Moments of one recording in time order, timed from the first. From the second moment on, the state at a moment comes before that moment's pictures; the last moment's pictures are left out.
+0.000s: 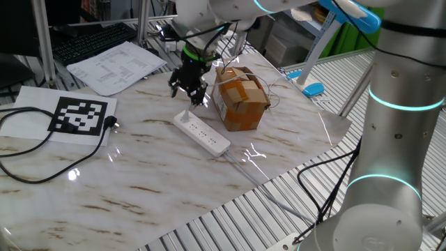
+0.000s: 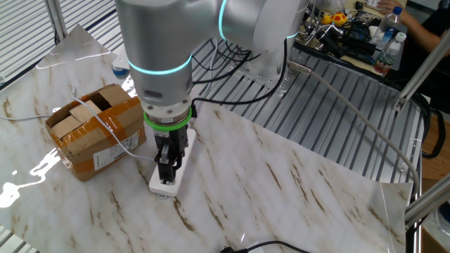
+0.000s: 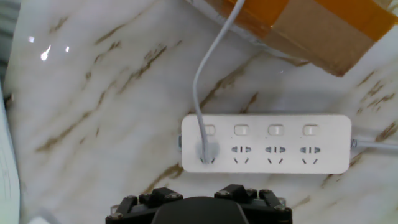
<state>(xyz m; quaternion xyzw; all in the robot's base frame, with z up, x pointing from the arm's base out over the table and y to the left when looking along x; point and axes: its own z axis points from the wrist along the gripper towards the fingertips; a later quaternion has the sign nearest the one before) 0.607 0.013 0.110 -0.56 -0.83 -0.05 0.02</state>
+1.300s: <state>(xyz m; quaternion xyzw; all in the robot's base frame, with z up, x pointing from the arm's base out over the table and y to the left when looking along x) 0.527 0.035 0.172 -0.21 -0.98 -0.02 0.02</state>
